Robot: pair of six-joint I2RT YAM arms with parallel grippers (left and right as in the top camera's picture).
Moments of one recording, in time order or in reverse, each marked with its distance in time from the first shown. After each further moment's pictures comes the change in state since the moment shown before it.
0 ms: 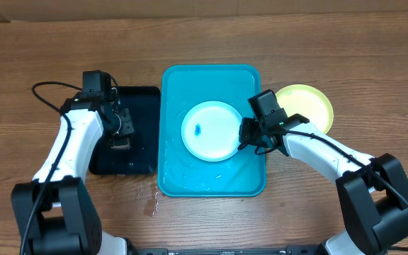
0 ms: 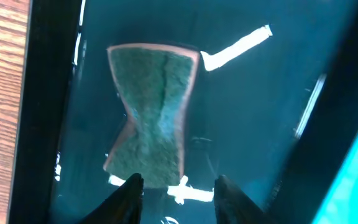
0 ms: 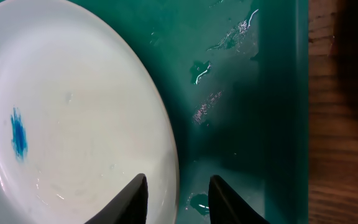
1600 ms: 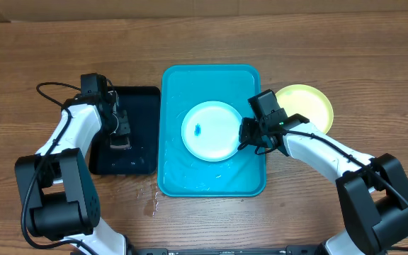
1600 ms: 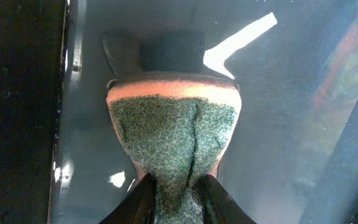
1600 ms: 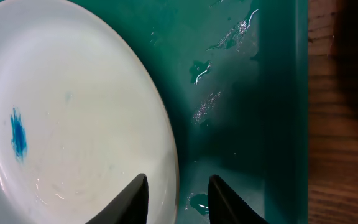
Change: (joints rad) left arm 0.056 0.150 -0.002 0.119 0.023 0.106; right arm 0.000 0.000 0.000 0.000 0.000 0.000
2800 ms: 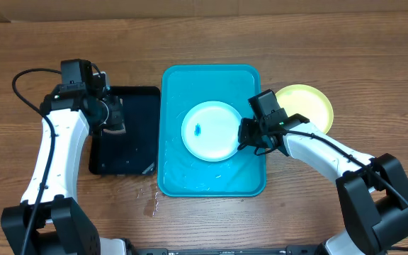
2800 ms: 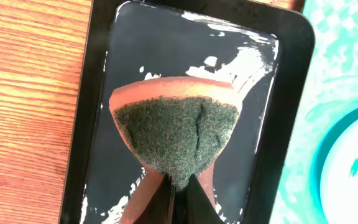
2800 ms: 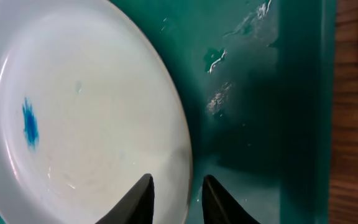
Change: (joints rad) left arm 0.000 -0.226 0.105 -0.159 0.058 0.006; right arm 0.000 0.000 0.000 -0.006 -0.054 0.003
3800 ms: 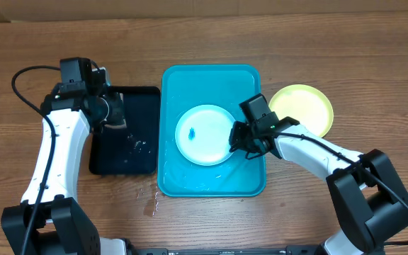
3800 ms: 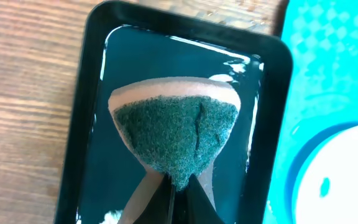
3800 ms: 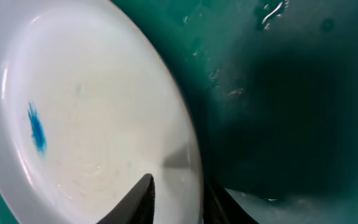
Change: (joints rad) left arm -0.008 0.000 0.000 0.063 0.024 0.000; right arm 0.052 0.038 -0.002 0.046 -0.042 0.124
